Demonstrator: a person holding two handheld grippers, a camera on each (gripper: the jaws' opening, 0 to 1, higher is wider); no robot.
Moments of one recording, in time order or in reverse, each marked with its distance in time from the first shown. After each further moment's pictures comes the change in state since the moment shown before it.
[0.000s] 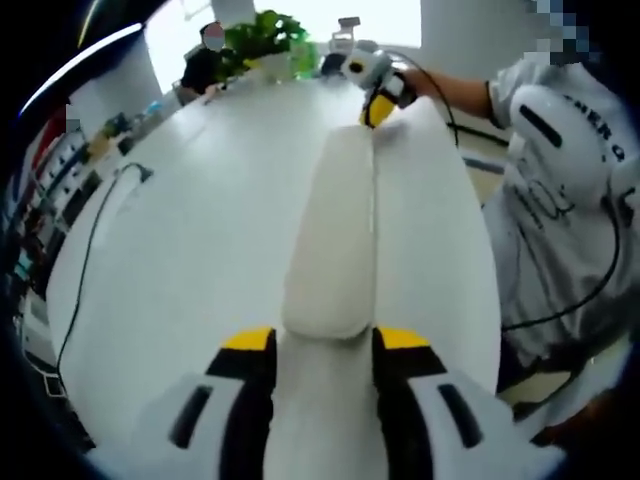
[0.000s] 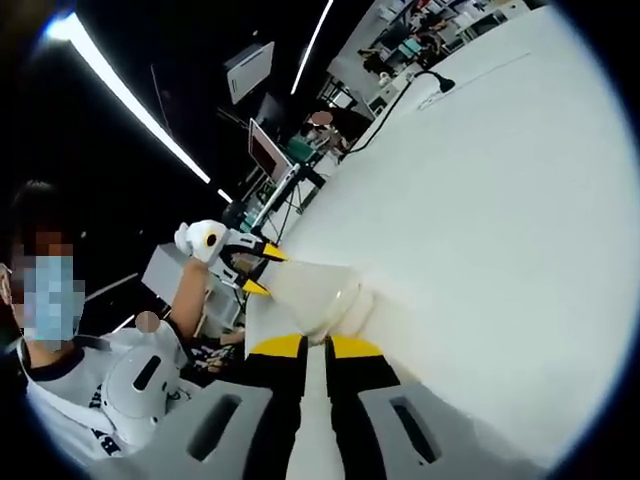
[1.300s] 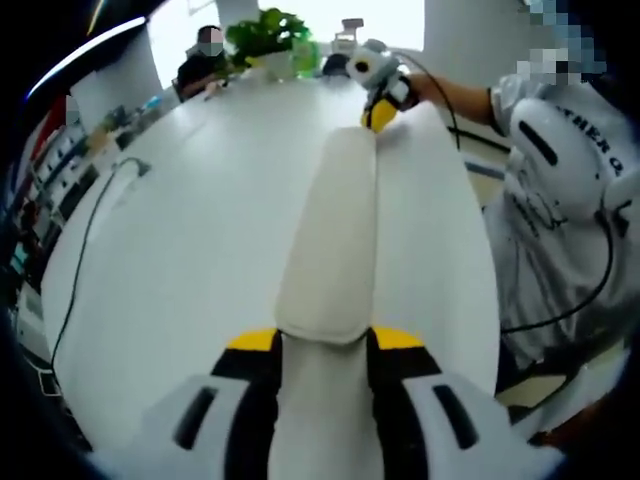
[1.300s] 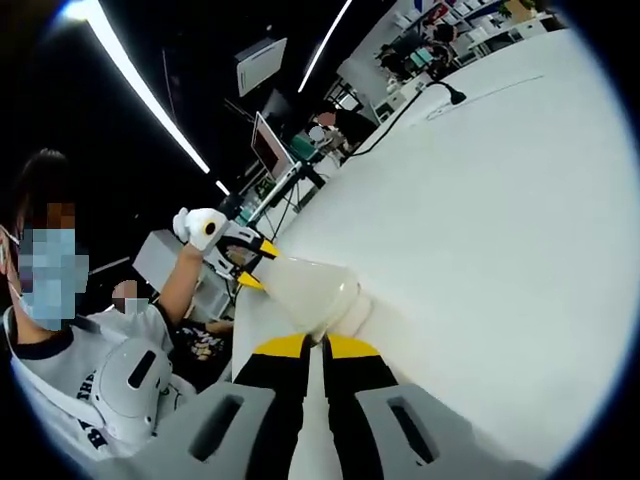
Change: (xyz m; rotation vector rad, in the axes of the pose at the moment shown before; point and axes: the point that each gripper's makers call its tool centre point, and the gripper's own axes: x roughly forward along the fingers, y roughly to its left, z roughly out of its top) left arm 0.002 0.001 0.002 -0.022 0.005 -0.028; right arm 0.001 -0.002 0.002 -0.093 0.002 -0.026
